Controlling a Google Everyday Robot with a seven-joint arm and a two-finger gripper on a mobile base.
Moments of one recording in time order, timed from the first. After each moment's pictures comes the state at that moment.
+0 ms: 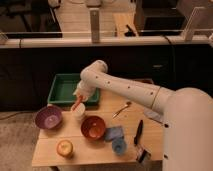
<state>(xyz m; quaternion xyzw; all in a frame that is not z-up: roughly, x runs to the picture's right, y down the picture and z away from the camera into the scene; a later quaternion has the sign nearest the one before) -0.141 0.038 0.819 -0.11 -0.28 -0.46 0.84</state>
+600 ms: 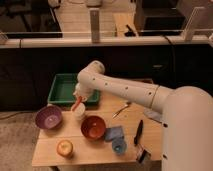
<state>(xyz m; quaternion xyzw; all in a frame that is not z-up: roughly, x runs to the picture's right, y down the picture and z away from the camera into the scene) -0.144 0.039 0.818 -0.10 -0.26 -0.47 0.83</state>
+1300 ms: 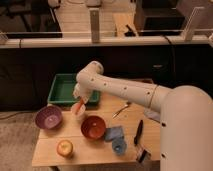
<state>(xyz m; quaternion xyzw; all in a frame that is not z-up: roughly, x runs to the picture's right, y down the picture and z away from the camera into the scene) -0.147 0.040 0.820 -0.10 -0.26 -0.48 0.83</state>
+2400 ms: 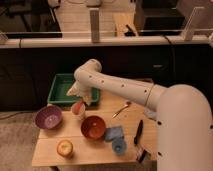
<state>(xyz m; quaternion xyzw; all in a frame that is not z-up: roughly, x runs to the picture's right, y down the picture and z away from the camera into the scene) -0.161 0.041 0.815 -0.11 -0.29 -0.50 0.81</state>
